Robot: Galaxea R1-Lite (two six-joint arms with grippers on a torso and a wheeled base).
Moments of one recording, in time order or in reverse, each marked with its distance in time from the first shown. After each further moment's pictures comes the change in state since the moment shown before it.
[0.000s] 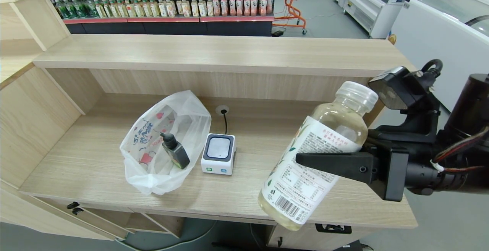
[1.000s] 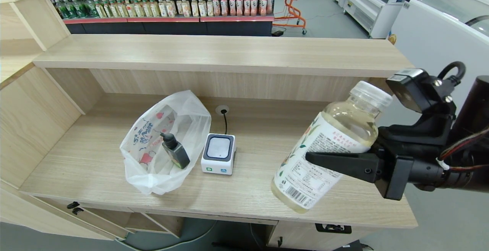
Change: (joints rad) left arm 0.000 0.000 0.000 0.000 0.000 0.000; right arm -0.079 -0.016 0.026 0.007 -0.004 -0.249
